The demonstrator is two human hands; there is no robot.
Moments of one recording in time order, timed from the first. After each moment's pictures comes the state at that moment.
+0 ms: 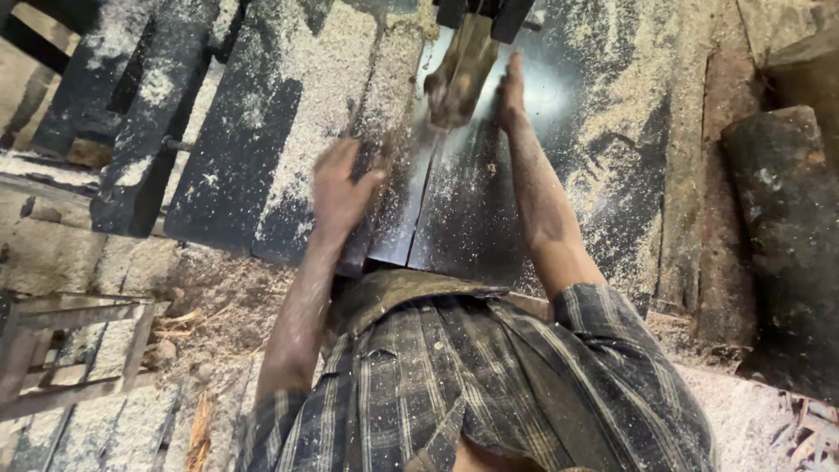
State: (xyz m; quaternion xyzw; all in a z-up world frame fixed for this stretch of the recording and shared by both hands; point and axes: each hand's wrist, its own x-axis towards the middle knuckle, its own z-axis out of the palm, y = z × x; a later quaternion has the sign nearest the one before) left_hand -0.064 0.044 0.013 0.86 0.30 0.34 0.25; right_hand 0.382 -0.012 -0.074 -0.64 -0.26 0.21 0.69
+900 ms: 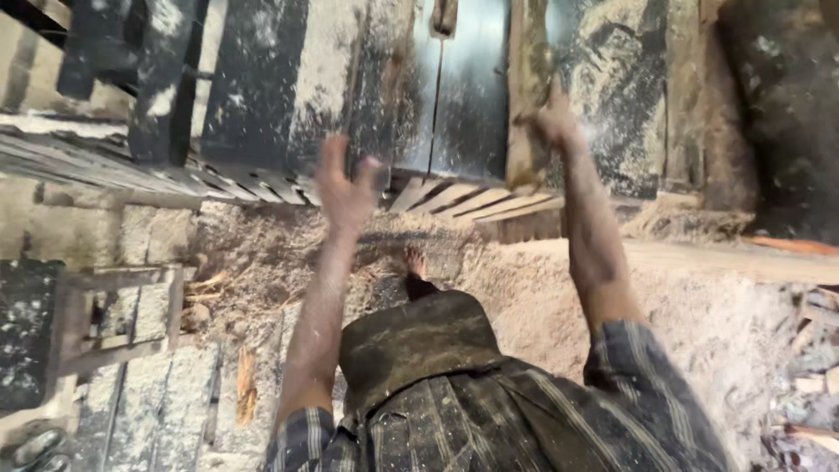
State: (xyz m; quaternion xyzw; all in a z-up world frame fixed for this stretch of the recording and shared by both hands) left_hand -0.205 -0.042 -0.033 0.78 0.34 0.39 0.36; right_hand 0.176 -0.255 0.025 -0.85 -0.28 0.21 0.39
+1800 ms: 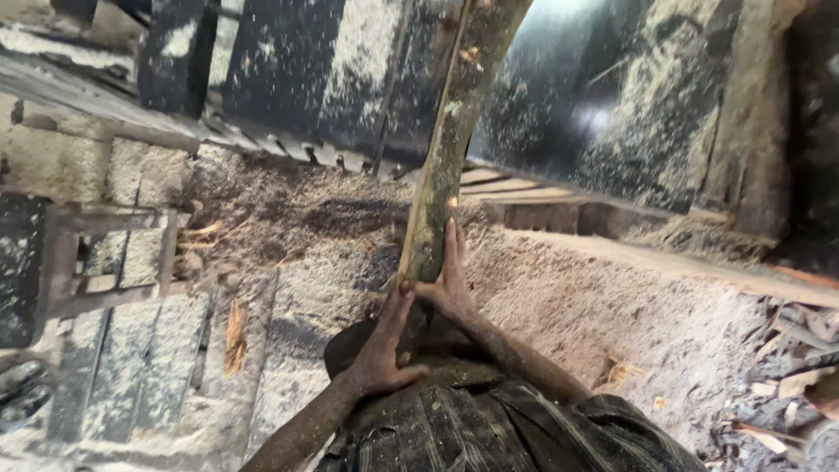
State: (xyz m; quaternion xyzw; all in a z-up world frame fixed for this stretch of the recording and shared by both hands) left_hand -0.405 -0.213 -0.015 0.79 0.09 0.14 0.59; right_hand -0.198 -0.283 -0.070 -0.78 -0.37 0.26 0.43
